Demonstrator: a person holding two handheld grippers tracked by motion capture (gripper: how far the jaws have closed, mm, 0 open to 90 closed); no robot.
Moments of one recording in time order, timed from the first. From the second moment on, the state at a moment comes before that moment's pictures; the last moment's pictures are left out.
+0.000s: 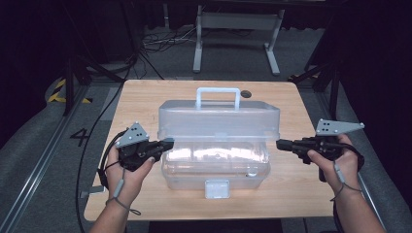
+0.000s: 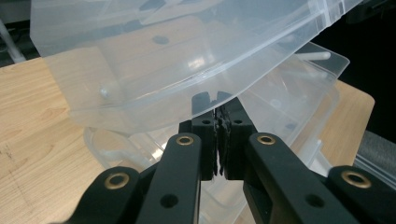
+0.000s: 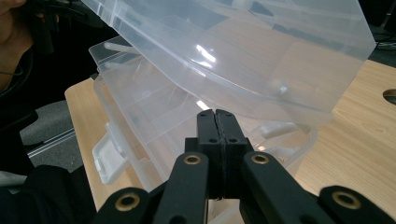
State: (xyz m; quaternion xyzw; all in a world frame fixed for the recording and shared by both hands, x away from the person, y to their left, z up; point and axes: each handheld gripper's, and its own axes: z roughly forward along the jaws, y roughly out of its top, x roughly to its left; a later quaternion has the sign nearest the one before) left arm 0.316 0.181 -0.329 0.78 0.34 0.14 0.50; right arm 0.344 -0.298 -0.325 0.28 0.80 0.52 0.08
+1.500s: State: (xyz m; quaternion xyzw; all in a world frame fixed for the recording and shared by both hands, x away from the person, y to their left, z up) left arm 0.300 0.185 -0.348 0.82 0.35 0.08 0.45; right arm 0.324 -0.295 -0.350 0.30 0.81 0.49 0.05
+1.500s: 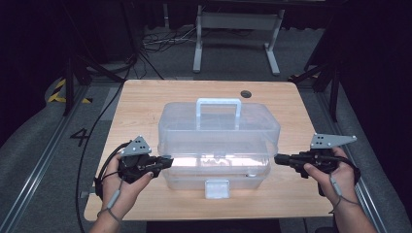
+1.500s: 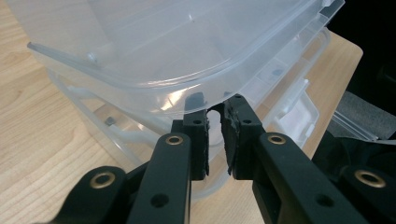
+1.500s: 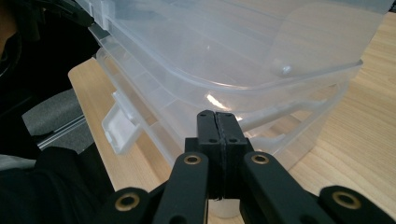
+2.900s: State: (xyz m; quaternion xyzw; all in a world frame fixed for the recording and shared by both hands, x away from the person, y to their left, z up) left arm 0.292 0.201 -0.359 0.84 0.35 0.07 0.40; right arm 0.314 -0.290 -0.366 0.30 0.84 0.45 0.04
